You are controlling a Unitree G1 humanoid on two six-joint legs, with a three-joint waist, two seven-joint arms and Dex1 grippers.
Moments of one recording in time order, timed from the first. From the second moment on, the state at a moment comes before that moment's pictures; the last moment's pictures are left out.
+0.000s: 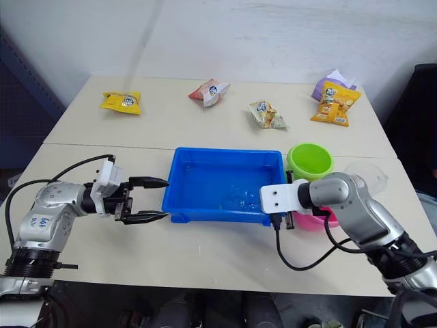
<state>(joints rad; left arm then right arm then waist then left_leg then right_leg) -0.37 0.72 0.06 0.13 -0.46 0.18 -1.31 -0.56 -0.85 0.36 -0.22 -0.07 0.28 1.16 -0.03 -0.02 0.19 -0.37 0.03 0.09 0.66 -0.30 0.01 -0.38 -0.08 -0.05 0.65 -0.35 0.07</state>
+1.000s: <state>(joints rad) -0.41 0.63 0.04 0.13 -0.46 0.17 -1.25 -0.24 -0.75 -0.16 -0.46 0.33 0.63 0.97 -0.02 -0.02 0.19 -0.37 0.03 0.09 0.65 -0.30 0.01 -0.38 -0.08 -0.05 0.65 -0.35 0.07</state>
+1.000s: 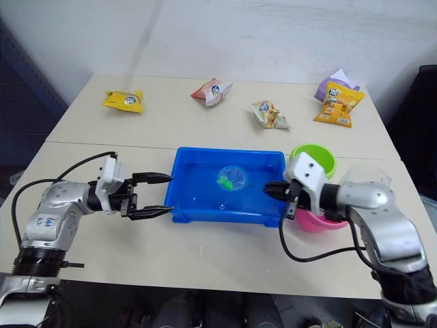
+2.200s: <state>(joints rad) -0.51 0.48 -0.02 0.13 -0.46 0.20 -1.20 -0.02 -1.11 -0.24 0.15 -0.76 -0.64 0.04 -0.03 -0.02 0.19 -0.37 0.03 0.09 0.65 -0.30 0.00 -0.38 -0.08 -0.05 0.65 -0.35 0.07</state>
